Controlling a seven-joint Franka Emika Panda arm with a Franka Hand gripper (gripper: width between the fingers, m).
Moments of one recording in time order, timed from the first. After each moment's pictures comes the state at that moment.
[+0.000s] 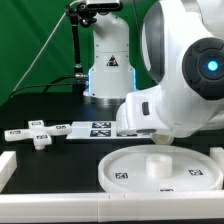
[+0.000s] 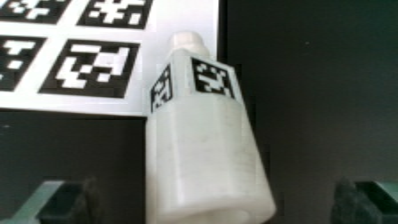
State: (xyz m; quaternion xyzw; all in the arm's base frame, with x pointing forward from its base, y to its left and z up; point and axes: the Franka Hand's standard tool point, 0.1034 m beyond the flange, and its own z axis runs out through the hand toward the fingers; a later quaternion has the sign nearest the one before) arm 0.438 0.076 0.016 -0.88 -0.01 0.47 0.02
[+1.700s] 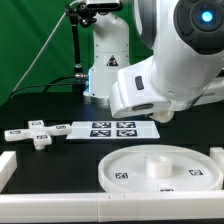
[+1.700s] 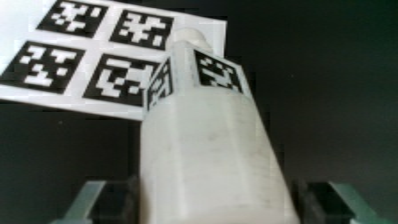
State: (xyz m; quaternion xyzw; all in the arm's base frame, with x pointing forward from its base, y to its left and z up) arm 0.462 0.067 0.068 -0.89 -0.06 0.45 0.05
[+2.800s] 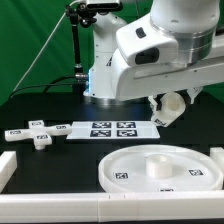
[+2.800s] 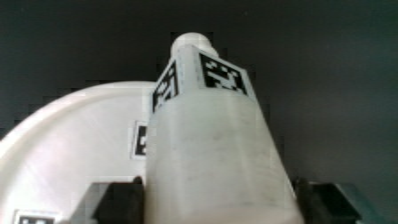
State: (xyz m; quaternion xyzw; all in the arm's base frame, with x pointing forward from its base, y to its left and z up) arm 0.530 0.064 0.105 -0.98 -0.07 0.19 0.05
